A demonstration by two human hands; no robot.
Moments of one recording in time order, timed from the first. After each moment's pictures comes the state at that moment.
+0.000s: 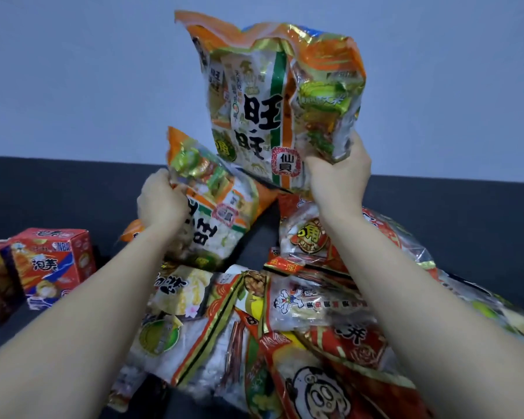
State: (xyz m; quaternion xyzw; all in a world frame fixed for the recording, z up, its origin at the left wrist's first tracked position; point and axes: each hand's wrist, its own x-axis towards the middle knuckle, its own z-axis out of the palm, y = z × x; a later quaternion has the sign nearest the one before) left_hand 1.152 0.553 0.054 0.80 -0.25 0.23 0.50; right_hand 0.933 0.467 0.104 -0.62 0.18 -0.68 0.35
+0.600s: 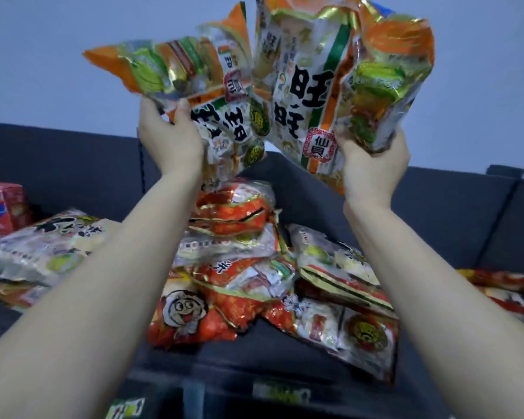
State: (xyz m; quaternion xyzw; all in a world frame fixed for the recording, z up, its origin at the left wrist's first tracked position) left_hand 0.871 0.518 0.115 0.50 -0.23 0.18 0.82; right_hand 0.683 0.427 0.106 -0.55 0.17 -0.73 0.36
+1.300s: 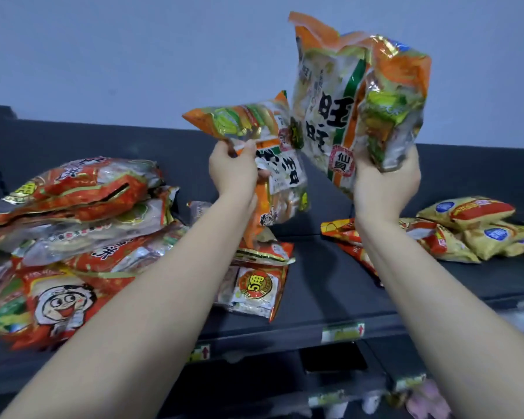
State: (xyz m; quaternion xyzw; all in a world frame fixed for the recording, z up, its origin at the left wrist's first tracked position) left_hand 0.647 0.418 0.072 0.45 -0.29 -0.25 0.81; right_hand 0.488 0.396 0.067 -0.48 0.36 -0.78 0.16
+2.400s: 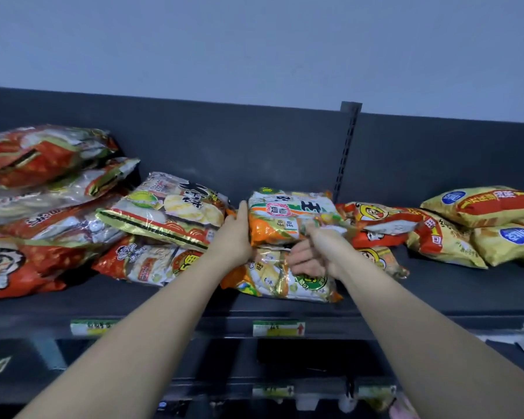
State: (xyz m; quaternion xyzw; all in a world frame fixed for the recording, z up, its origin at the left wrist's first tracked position) left_hand 0.559 0.343 -0.068 0.80 -0.55 -0.09 0.24; right_hand 0.391 0.287 -0.046 -0.57 0.53 -0.22 0.59
